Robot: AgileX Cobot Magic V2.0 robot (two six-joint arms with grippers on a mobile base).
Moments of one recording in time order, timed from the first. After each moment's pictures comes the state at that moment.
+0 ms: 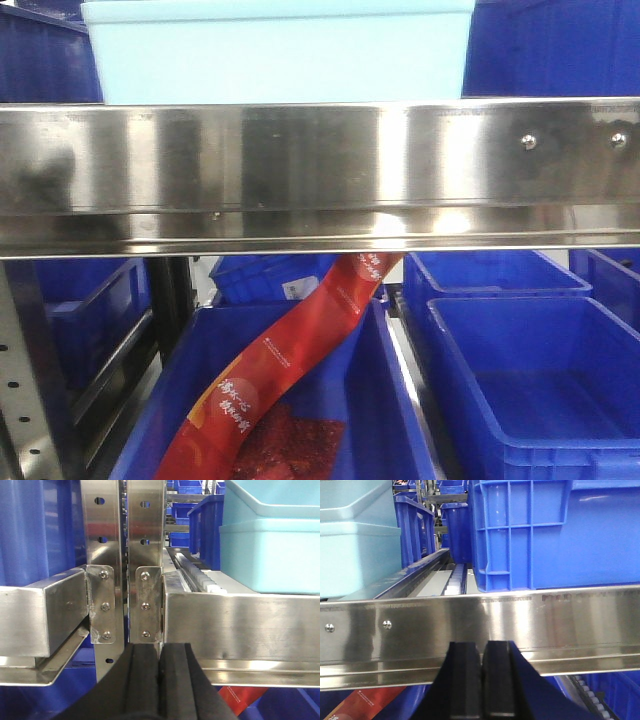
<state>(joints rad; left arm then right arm) -0.09 0.01 0.00 0.02 0.07 0.00 0.02 0.00 0.00 0.10 0.08 -0.02</state>
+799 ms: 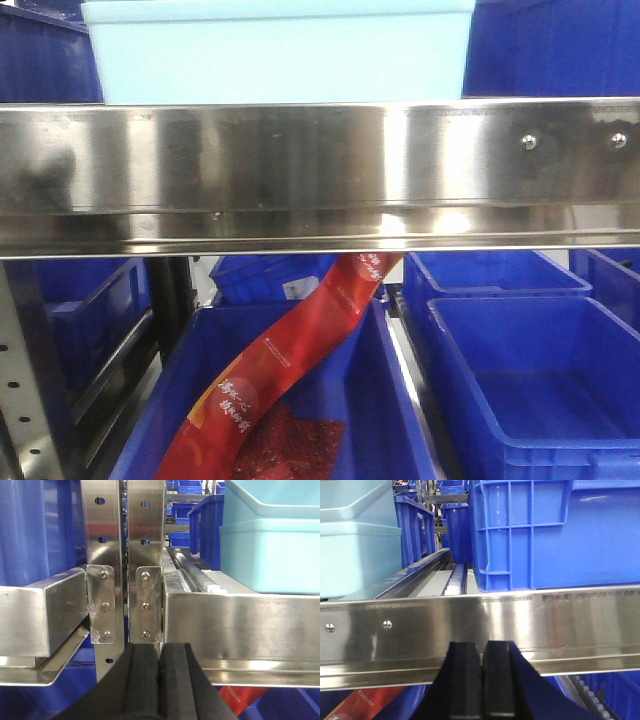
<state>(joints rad) -0.09 0.01 0.00 0.02 0.07 0.00 0.02 0.00 0.00 0.10 0.08 -0.02</state>
